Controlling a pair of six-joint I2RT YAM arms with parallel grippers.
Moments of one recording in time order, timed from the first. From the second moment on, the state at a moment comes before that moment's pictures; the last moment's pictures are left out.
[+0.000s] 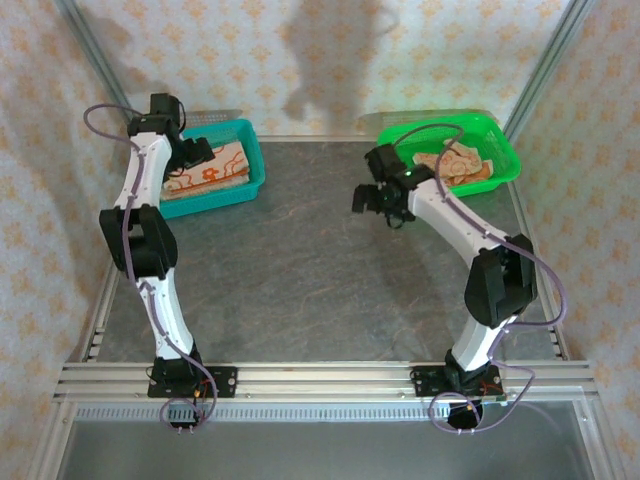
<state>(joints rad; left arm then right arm) 0.16 2.07 2.07 -1.10 -0.01 -0.40 0.43 1.74 1.54 -0.90 0.15 0.55</state>
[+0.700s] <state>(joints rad) -0.10 1.58 1.51 -0.99 0.02 -0.53 0.09 2.49 2.40 -0.98 0.37 0.82</state>
